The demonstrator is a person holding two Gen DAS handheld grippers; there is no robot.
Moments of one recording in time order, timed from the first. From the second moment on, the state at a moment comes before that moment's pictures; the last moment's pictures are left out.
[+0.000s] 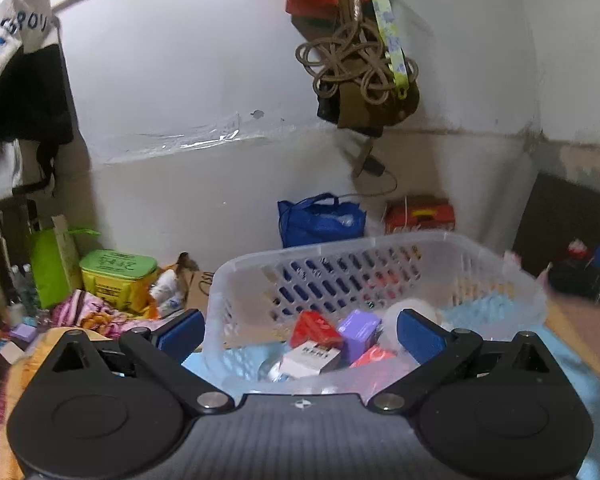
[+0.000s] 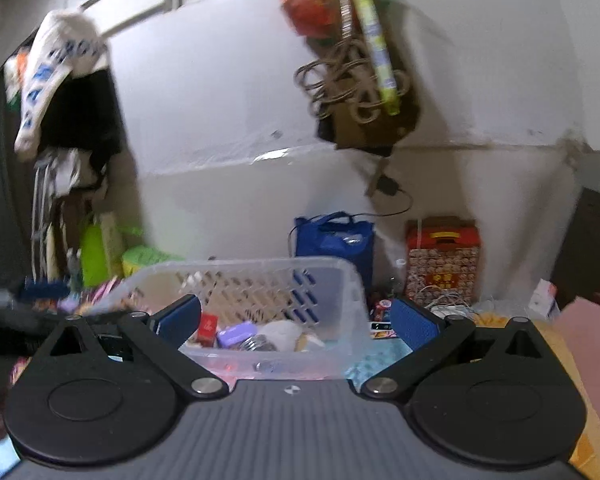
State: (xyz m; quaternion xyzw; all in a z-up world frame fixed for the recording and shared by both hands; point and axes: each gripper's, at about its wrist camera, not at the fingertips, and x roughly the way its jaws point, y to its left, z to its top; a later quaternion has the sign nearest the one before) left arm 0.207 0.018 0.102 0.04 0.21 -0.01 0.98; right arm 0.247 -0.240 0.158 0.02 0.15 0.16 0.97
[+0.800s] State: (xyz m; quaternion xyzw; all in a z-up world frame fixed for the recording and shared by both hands) left arm 0.202 0.005 0.093 0.02 0.23 -0.02 0.97; right arm 0.254 -0.229 0.138 -0.03 0.21 0.16 0.96
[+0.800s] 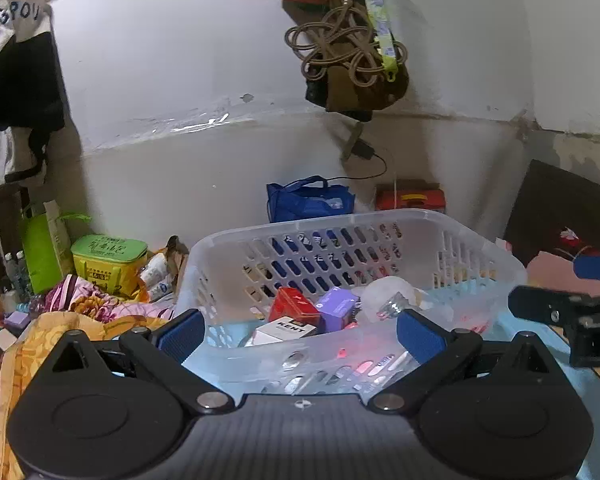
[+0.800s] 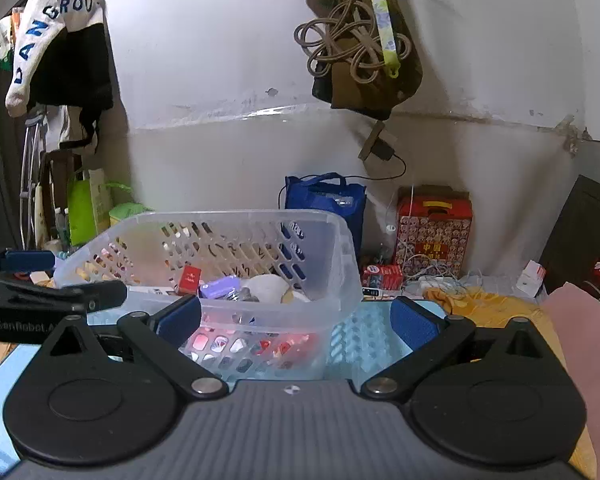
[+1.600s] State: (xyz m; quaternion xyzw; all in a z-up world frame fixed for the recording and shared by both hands) left arm 0.201 0.004 0.090 0.04 0.22 0.00 0.97; right arm 0.254 -0.231 0.136 -0.02 0.21 0.16 0.96
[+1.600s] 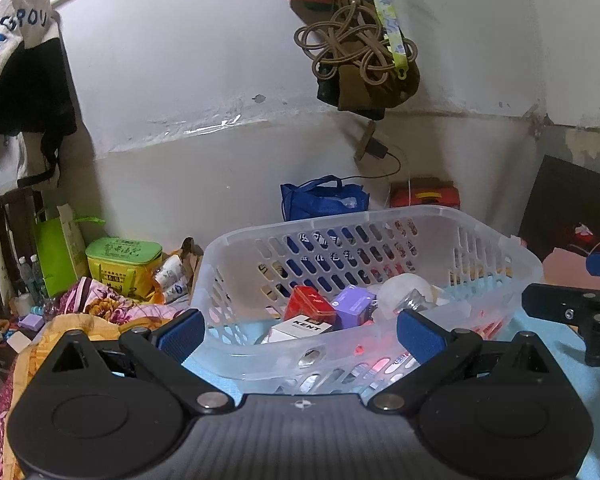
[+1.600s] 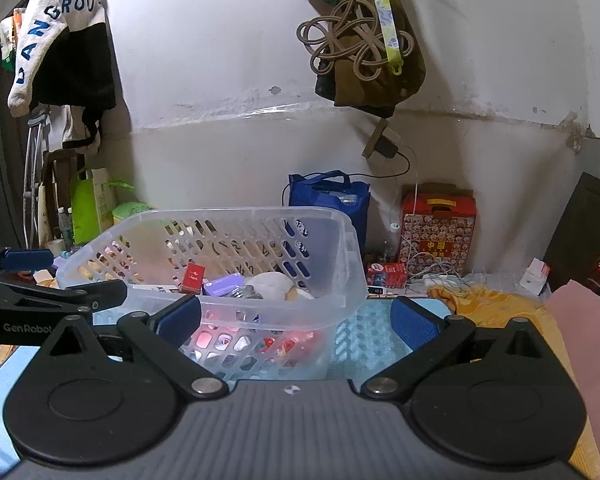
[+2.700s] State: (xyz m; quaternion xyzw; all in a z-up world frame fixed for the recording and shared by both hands) left arm 0.205 0.005 0.088 0.04 0.23 0.02 0.97; right arm 0.257 -0.232 0.132 -0.02 0.23 0.16 0.96
